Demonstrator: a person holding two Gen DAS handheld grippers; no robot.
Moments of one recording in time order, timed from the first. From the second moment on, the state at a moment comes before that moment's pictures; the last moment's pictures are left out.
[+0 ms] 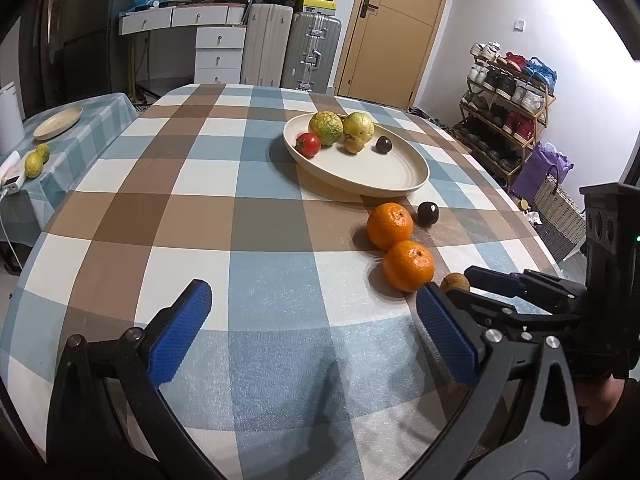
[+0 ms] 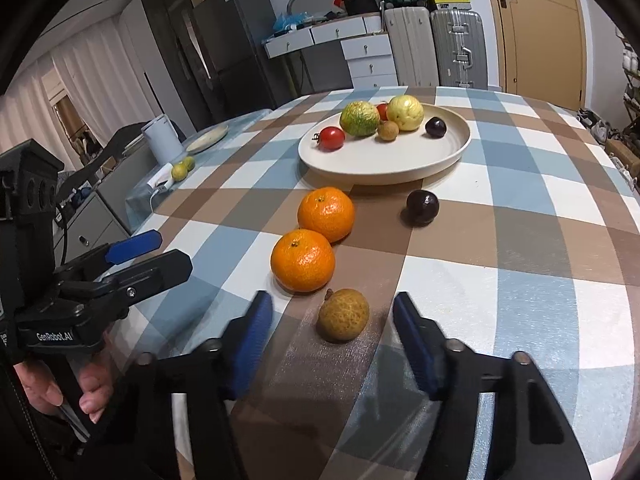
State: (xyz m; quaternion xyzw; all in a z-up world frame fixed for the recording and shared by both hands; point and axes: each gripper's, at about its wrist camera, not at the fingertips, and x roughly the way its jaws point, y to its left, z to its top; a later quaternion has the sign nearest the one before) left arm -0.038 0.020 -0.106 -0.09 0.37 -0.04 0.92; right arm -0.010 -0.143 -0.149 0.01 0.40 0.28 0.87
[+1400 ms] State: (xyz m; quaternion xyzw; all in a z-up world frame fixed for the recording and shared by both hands) left arm 0.034 -0.043 -0.115 -0.07 0.44 -0.11 0.89; right arm 0.003 -0.222 -0.109 0.09 0.32 0.25 0.91
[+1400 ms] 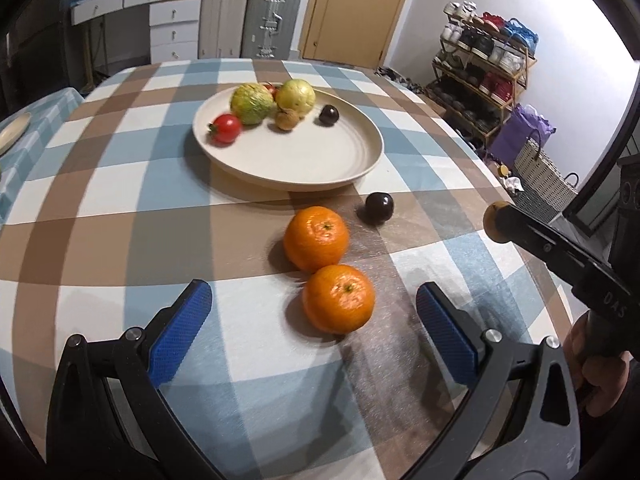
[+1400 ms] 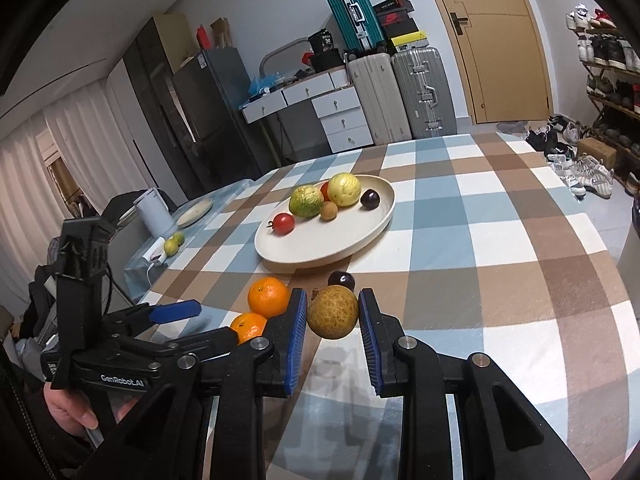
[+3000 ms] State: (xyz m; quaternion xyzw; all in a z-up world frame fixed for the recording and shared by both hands) left arm 0.095 0.005 -0.068 -0.08 0.40 -0.15 0.90; right arm 0.057 -0.191 -0.091 0.11 0.32 0.30 0.89
